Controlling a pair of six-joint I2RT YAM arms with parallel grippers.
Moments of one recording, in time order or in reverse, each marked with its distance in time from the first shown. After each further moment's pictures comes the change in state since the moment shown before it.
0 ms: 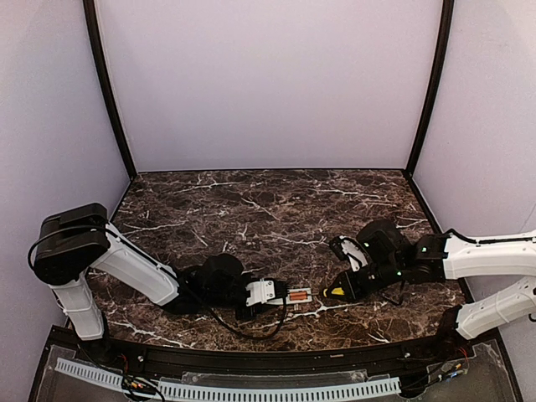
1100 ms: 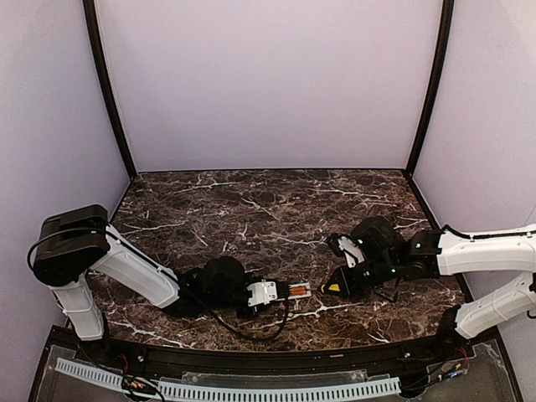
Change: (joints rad) left arm -0.029 0.000 0.001 0.030 -0.120 0.046; right arm 0.000 0.058 0.048 -0.012 0.043 0.026
